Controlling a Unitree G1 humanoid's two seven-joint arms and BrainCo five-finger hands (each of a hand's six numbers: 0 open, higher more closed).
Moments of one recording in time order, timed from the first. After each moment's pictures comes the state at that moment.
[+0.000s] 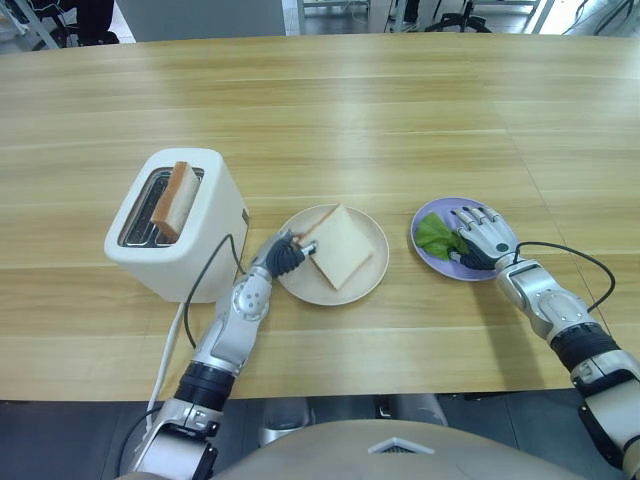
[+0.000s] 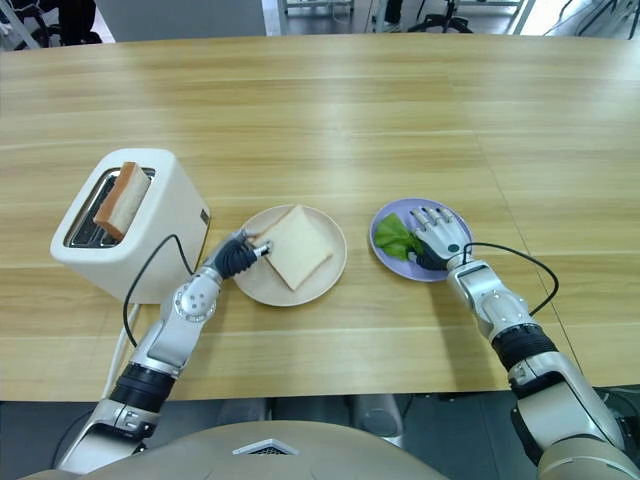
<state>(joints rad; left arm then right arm) -0.06 0.32 -0.29 0.08 0.50 0.15 -0.18 -0.32 -0.69 0.48 0.56 -1.11 -0.11 -0.27</state>
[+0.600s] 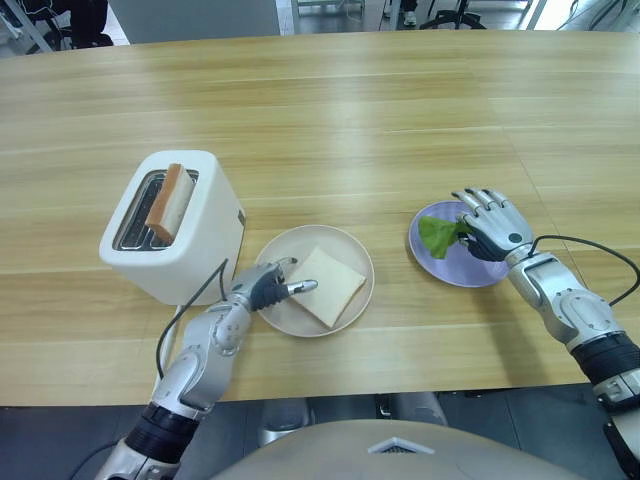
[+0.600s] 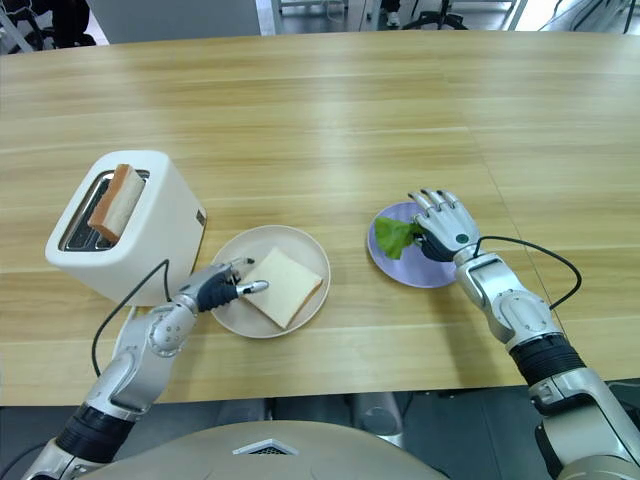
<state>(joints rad) 0.10 0.51 -0.24 -0.39 0.79 0.31 -0.21 -0.24 -0.76 0.38 0.20 -1.03 -0.11 -0.21</state>
